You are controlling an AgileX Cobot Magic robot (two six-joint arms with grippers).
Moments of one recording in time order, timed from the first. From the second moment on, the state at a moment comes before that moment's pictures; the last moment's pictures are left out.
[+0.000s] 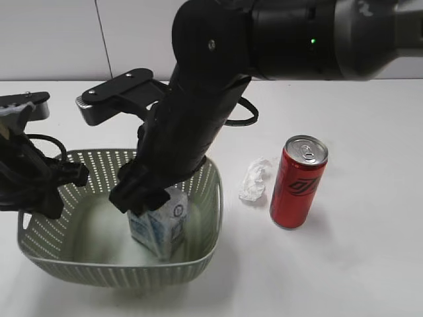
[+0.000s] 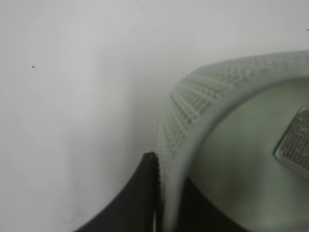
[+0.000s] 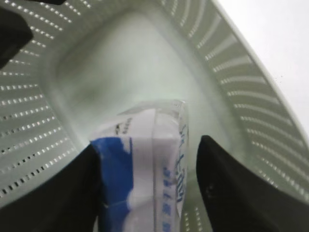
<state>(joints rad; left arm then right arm) -0.42 1.48 -0.80 -0.11 0.71 -0.33 0.91 1.92 -1.43 0.20 0.76 -0.16</state>
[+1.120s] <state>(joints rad) -0.42 1.48 -0.79 -0.16 0.75 -0.32 0.44 1.83 -1.74 0.07 1.19 -0.10</state>
